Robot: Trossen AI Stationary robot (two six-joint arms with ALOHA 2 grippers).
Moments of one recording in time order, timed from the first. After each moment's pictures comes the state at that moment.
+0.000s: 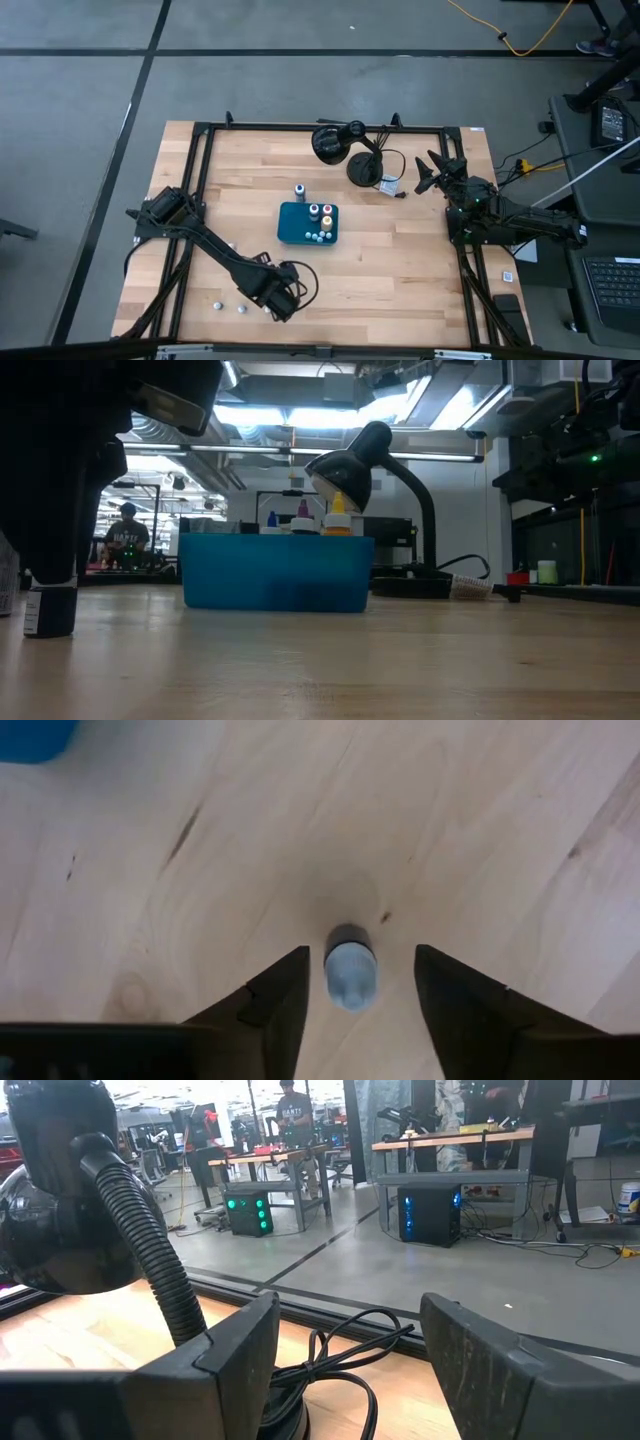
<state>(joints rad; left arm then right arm) -0.61 1.95 1.38 -0.89 -0.16 -1.12 -0.23 0.08 0.01 0.08 0.75 0.15</state>
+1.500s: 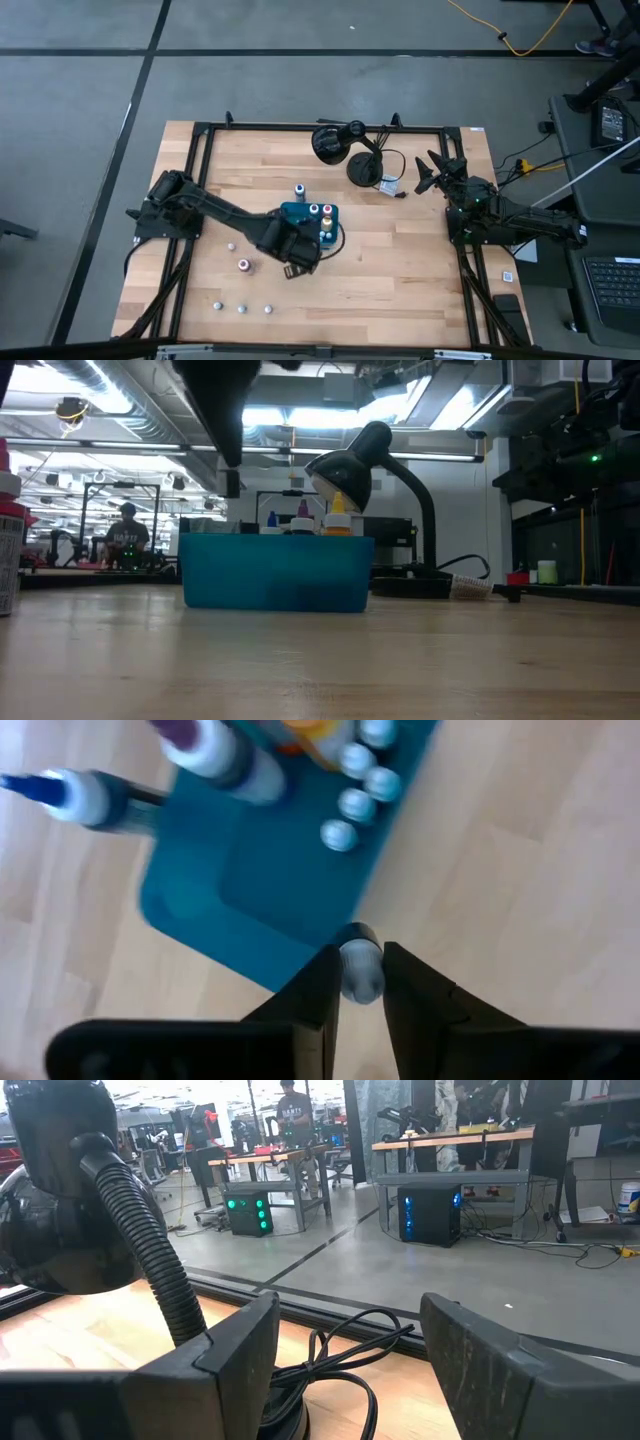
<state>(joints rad) -0.35 1.88 1.65 -1.24 -0.33 -0.71 -0.23 0.08 0.01 0.08 0.75 0.15</state>
